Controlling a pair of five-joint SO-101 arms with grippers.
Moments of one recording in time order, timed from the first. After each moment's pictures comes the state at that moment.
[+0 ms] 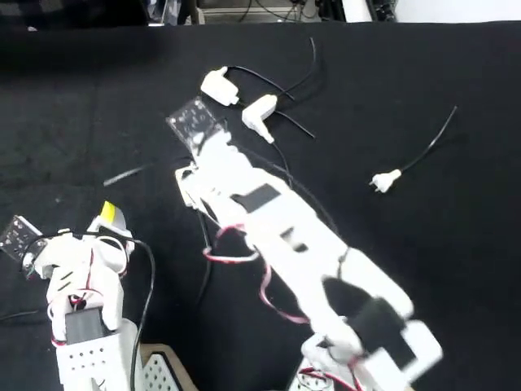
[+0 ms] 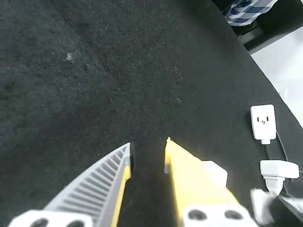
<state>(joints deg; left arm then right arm) -17.1 -103.4 96.4 46.8 41.5 -35.3 -7.3 36.4 24.3 3.9</state>
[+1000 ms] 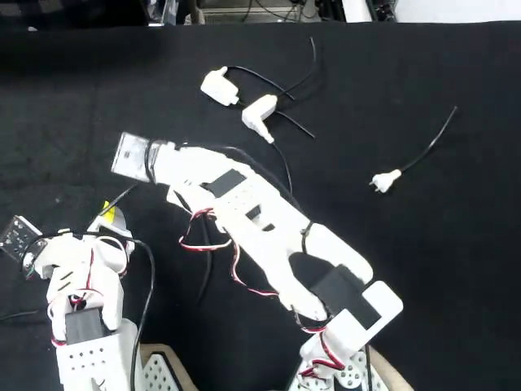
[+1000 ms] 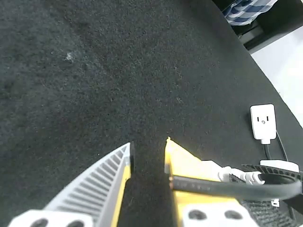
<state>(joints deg) -17.1 -103.4 96.4 46.8 41.5 -38.9 7.3 23.0 26.2 41.1</state>
